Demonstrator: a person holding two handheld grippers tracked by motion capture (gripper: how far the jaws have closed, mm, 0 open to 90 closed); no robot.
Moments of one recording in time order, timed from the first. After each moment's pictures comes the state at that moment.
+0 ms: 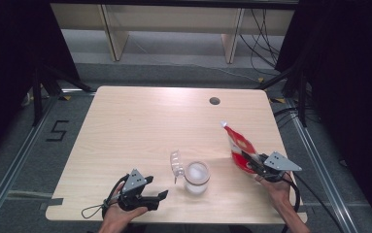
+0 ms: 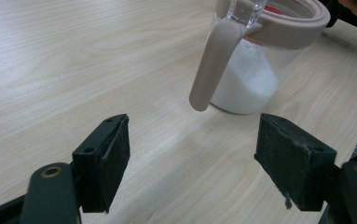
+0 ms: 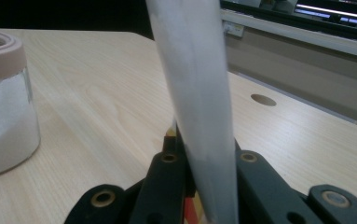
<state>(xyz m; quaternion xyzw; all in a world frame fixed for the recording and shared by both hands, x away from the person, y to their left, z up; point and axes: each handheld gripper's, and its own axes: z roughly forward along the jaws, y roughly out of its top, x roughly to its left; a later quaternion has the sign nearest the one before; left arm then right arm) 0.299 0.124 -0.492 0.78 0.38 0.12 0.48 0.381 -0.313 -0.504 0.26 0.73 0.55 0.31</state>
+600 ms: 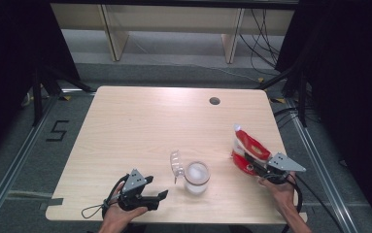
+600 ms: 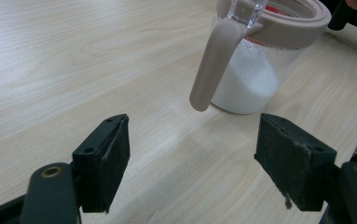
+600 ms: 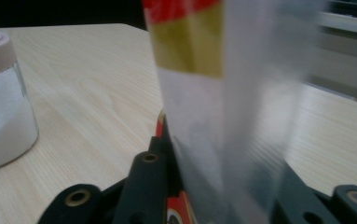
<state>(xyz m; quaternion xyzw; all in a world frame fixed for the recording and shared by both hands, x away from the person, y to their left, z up) 0.299 0.124 -0.492 0.78 0.39 0.12 0.48 0.376 -0.323 -0.504 0.30 0.73 0.53 0.30</state>
